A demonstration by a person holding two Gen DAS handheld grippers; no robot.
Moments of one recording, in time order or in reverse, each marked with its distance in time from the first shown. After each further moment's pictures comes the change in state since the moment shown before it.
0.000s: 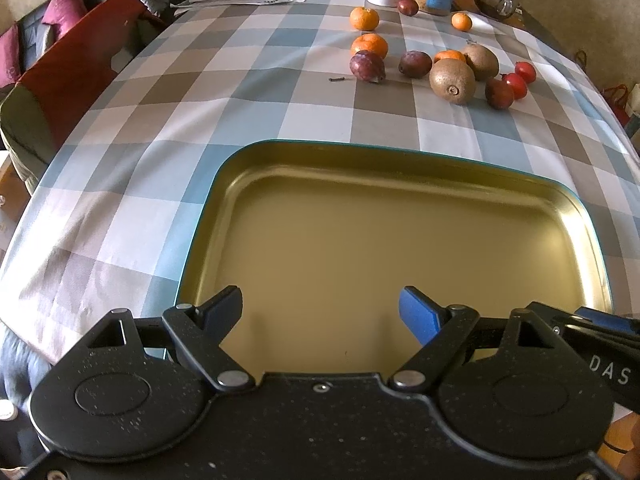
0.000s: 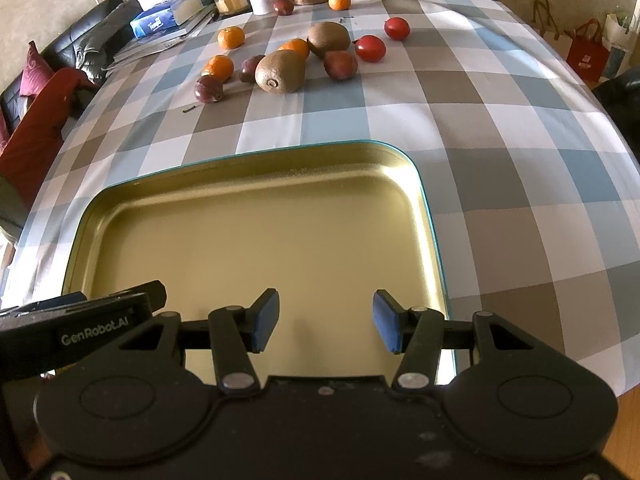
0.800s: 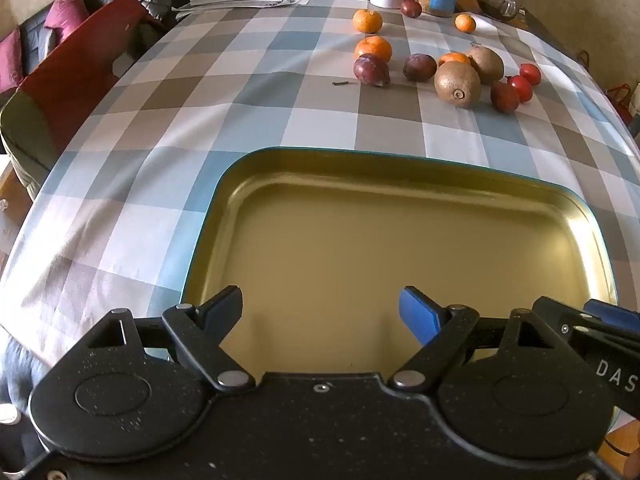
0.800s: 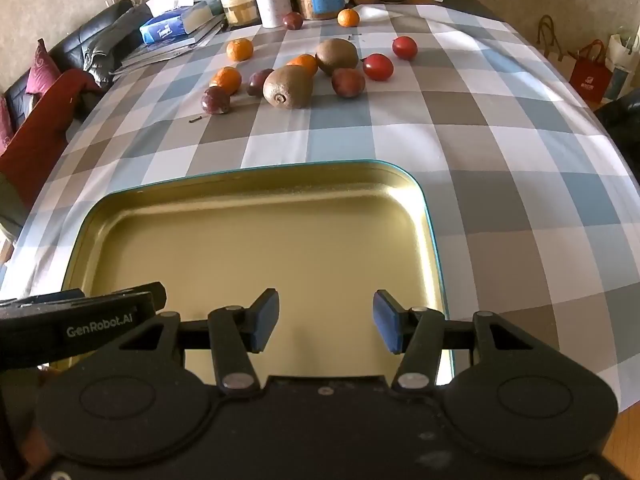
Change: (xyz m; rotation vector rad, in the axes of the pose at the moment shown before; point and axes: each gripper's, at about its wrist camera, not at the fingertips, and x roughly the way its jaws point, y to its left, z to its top) left arm 0.003 0.002 0.005 0.006 -0.004 0.010; right arm 0.000 0.004 0.003 -0.066 -0.033 -0.055
